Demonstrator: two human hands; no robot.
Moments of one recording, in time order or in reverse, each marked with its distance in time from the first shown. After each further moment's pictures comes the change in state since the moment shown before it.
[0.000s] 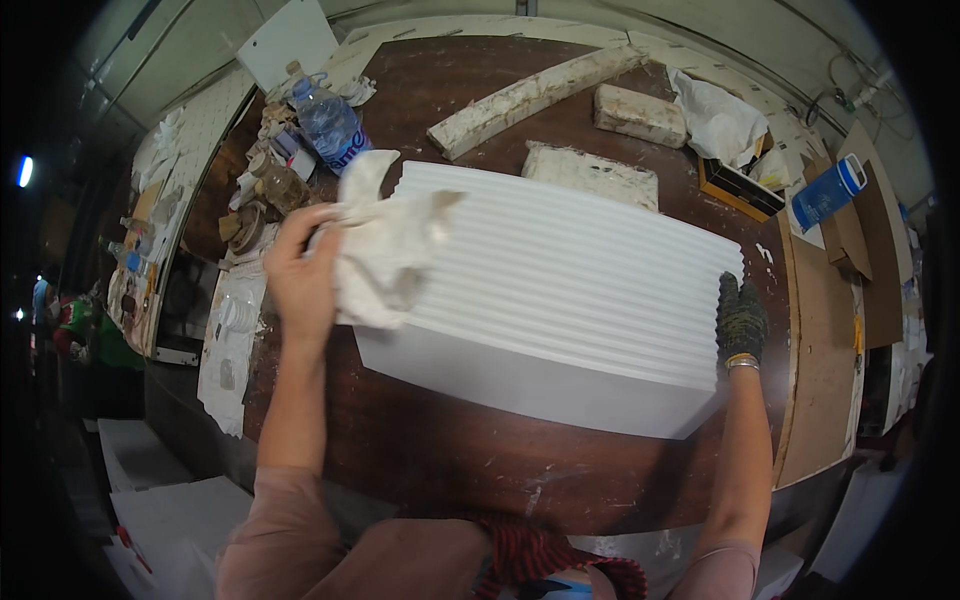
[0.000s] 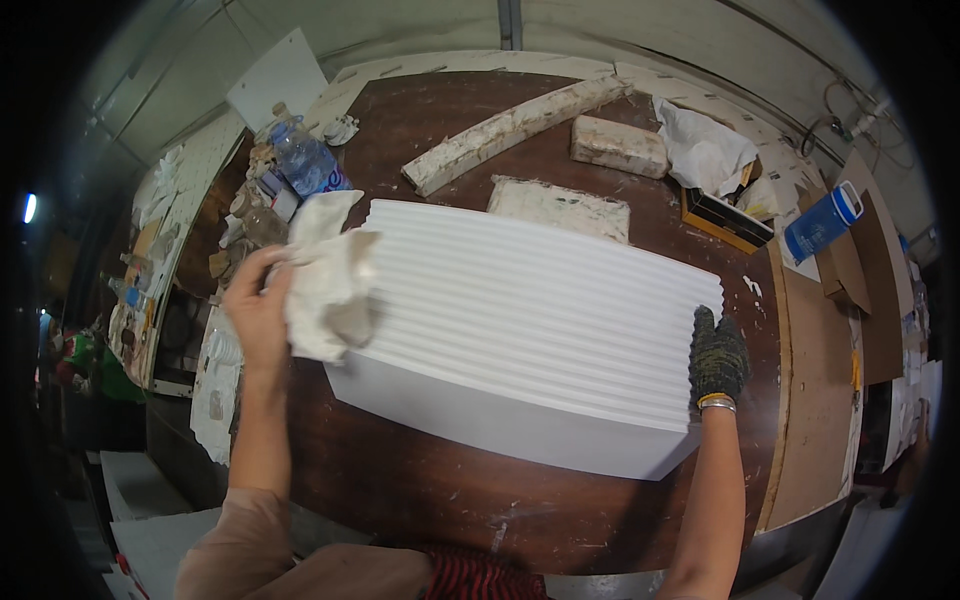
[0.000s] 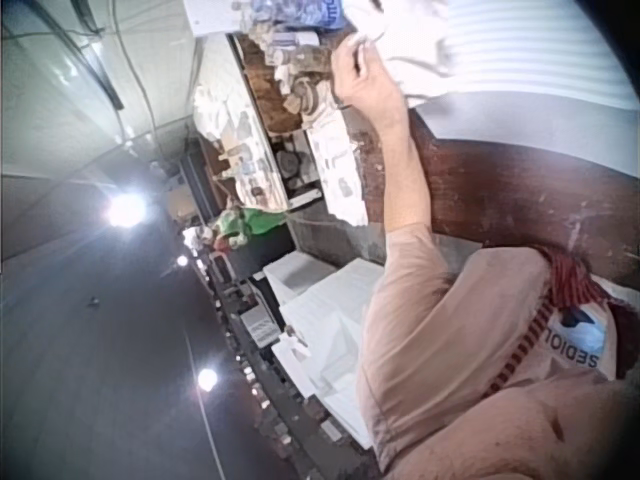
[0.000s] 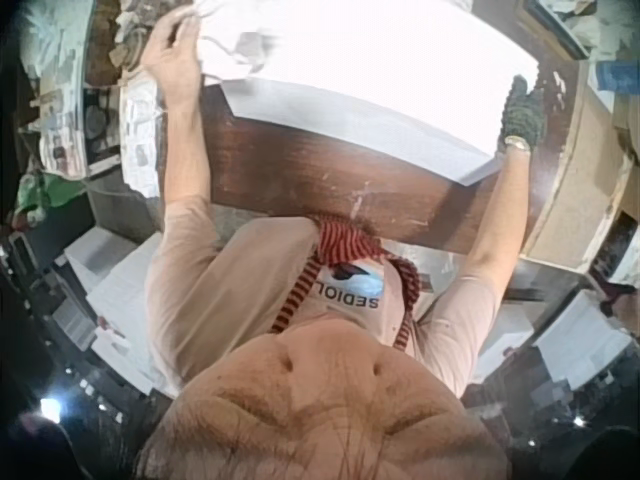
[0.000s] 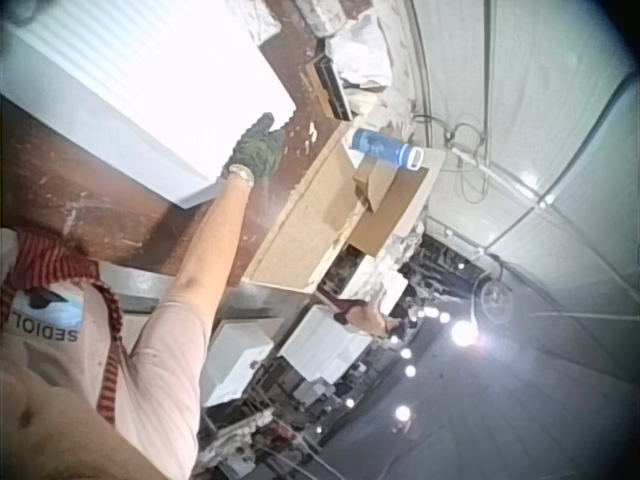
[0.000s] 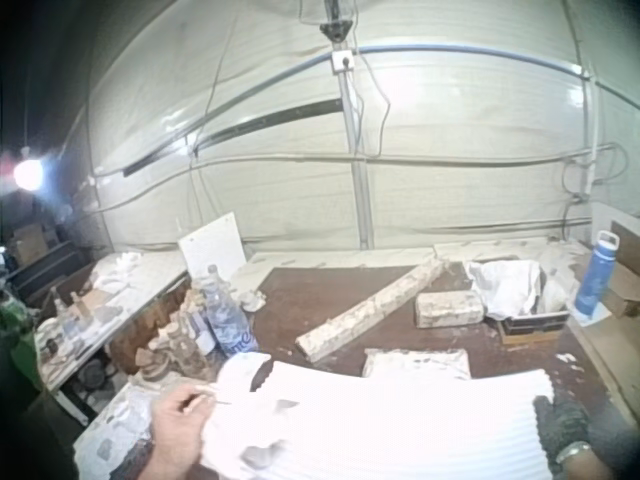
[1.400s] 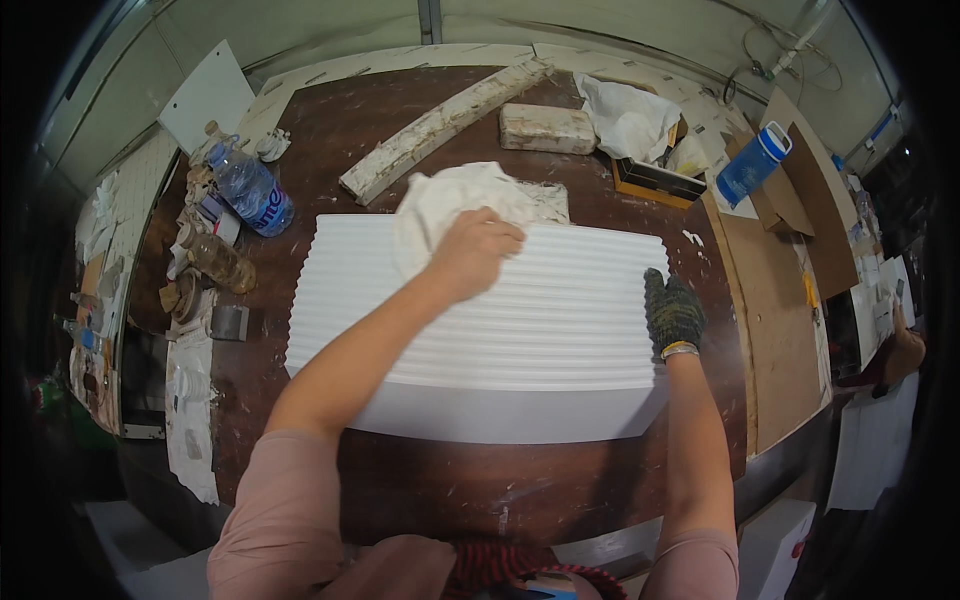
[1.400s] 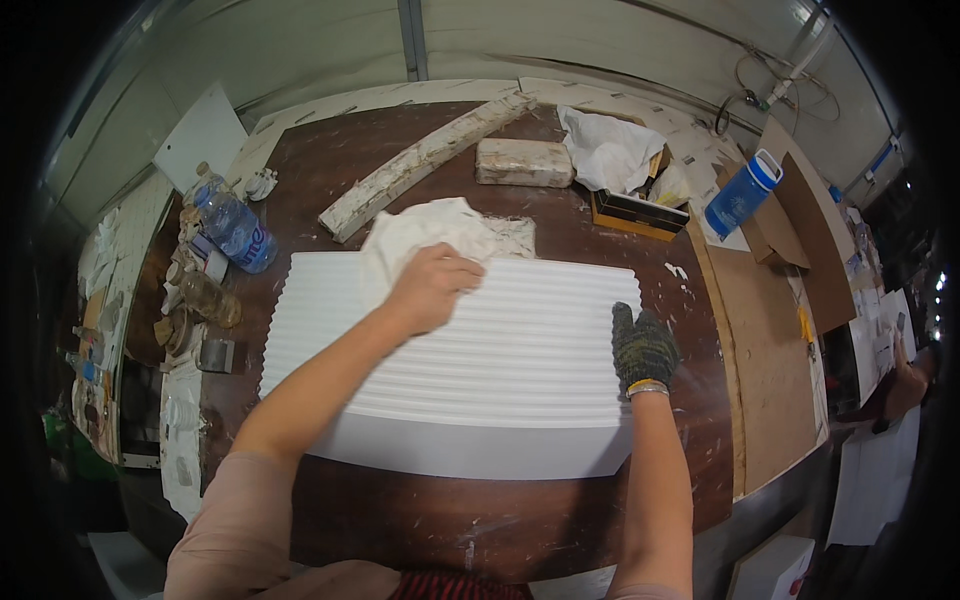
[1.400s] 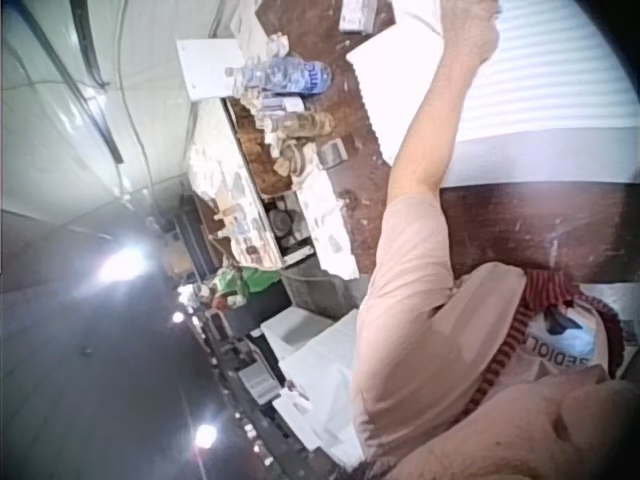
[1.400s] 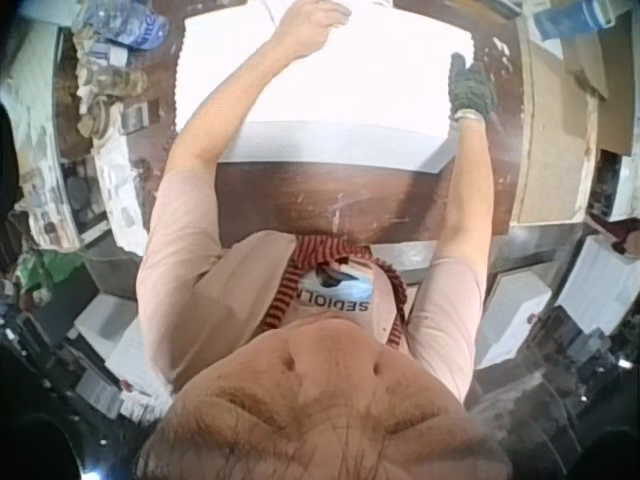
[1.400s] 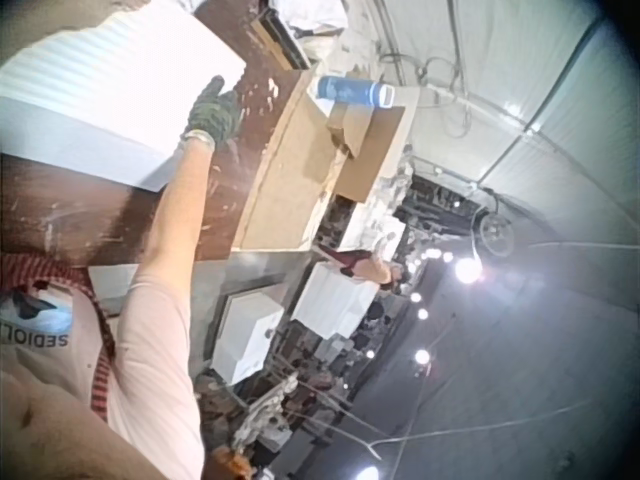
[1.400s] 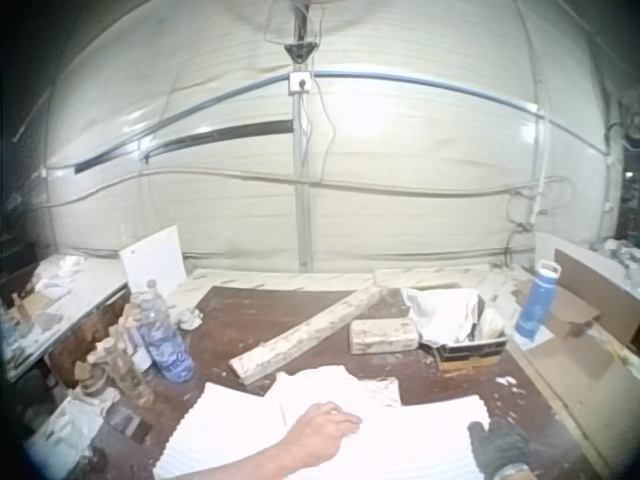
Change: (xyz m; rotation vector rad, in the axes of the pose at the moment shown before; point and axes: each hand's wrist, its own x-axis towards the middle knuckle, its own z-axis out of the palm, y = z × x) left_hand -0.007 -0.017 0.266 -0.027 -0.793 0.630; right_hand -0.010 -0.003 -0.010 -0.159 0.035 -0.181
